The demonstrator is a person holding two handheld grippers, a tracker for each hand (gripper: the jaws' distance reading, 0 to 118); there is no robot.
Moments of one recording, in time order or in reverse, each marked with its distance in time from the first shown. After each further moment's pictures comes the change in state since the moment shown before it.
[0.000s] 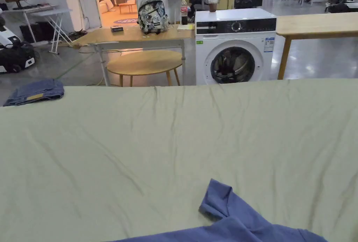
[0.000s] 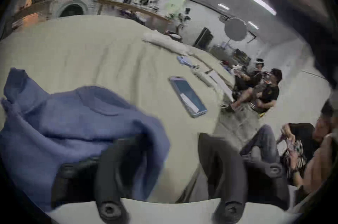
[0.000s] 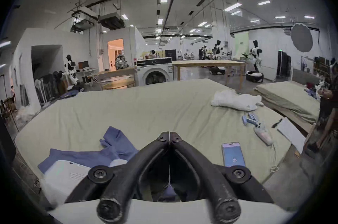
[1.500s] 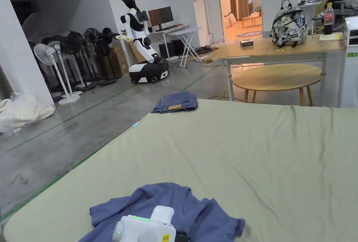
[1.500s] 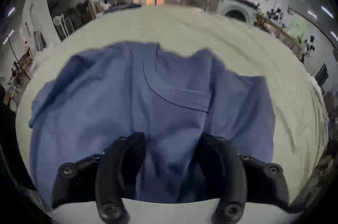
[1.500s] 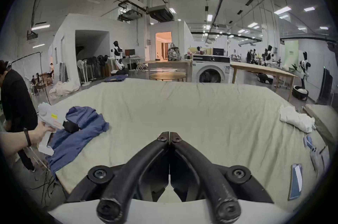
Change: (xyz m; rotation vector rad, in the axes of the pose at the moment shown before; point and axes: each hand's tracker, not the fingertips) left arm -0.375 -0.097 0.424 -0.039 1.047 0.510; right arm -0.171 -0.005 -0.085 -0.054 0.400 0.166
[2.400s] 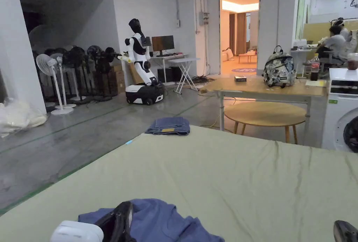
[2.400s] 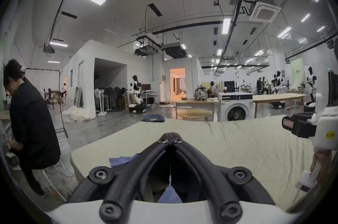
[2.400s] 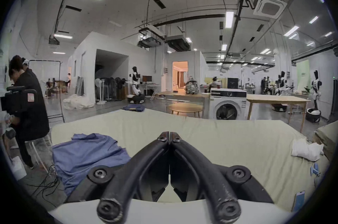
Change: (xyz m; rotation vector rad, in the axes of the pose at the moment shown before) left arm 0.130 -0.140 0.350 0.993 0.214 0.033; right arm -0.071 0.061 0.029 0.280 0.152 0.085
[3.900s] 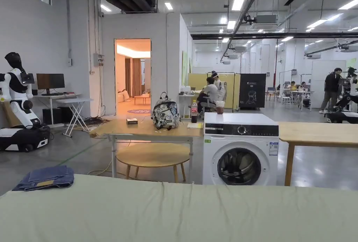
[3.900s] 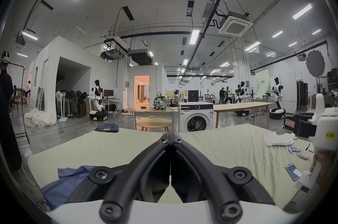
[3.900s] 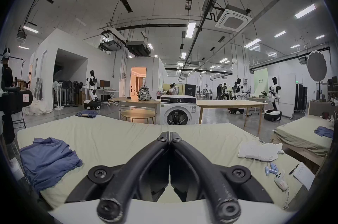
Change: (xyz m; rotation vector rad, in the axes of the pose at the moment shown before) left arm 0.113 0.024 -0.039 0.086 -0.356 0.051; right arm 0.102 0.019 0.083 0.066 -0.404 0.010
